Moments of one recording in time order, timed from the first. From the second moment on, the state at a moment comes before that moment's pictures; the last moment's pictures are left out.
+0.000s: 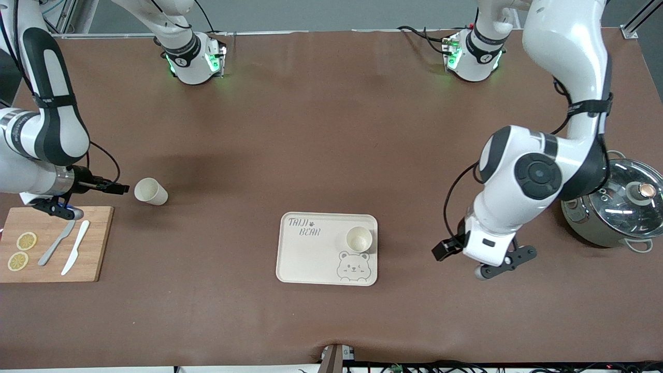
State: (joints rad) left arm -0.23 0.58 -0.09 -1.28 0.07 2.02 -0.70; right arm -0.25 0.31 0.00 -1.99 0.04 2.01 0.06
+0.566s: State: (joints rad) left arm -0.14 0.49 -0.09 -1.29 0.07 1.89 -0.47; right arm -0.25 0.31 0.01 -2.13 0.10 2.17 0.05
